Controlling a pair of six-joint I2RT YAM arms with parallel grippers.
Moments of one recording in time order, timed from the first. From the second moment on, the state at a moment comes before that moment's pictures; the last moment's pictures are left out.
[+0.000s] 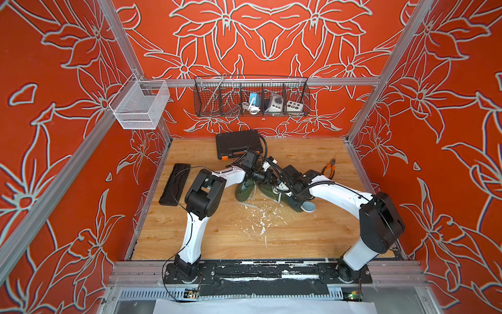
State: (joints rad) left arm -0.46 2.16 1.47 -0.09 1.09 -0.58; right arm 0.64 1.65 1.17 -0.93 0.15 -0.26
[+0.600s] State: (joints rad) left arm -0.47 2.16 1.51 -0.14 1.10 -0.56; right arm 0.56 1.49 1.02 -0.80 -0.09 -0.47
